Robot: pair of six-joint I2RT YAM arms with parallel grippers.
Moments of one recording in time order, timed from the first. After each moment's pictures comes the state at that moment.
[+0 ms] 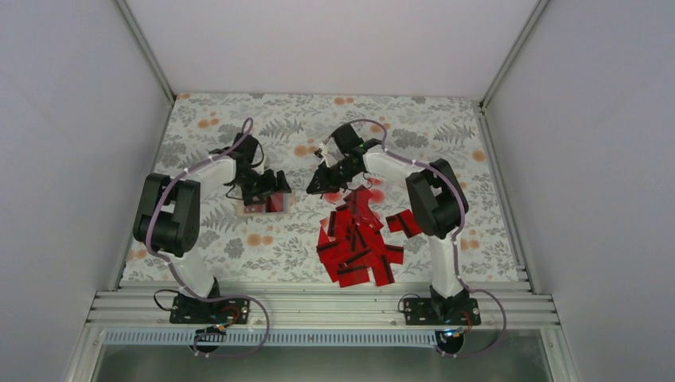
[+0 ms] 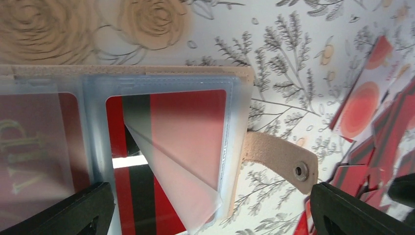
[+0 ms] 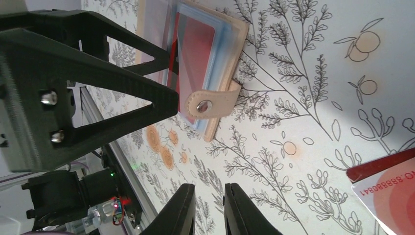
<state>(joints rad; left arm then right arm) -0.21 1.76 1.08 -0.63 0.46 -0.45 0.58 2.10 1.53 -0.60 -0.79 0.37</state>
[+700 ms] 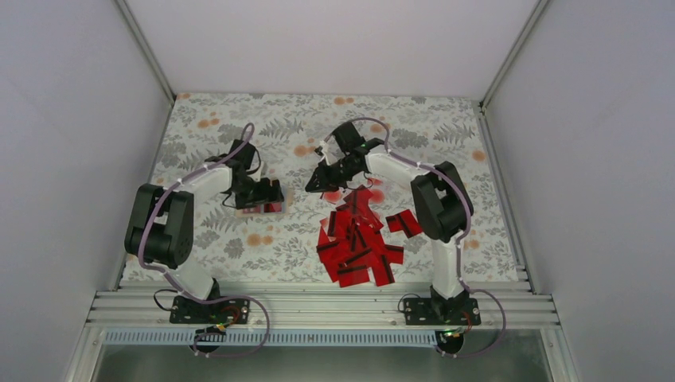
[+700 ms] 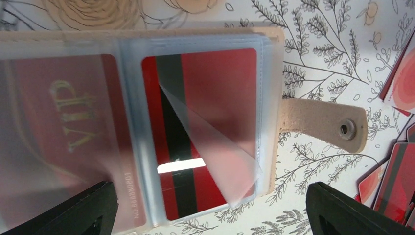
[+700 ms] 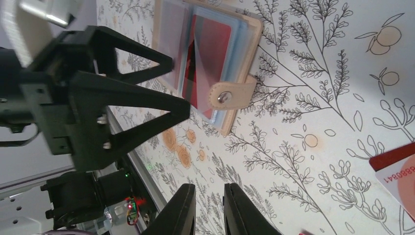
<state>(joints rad) -0.22 1.66 1.00 -0.66 0.32 -0.32 0.59 2.06 1.51 -0.58 -0.80 0.43</state>
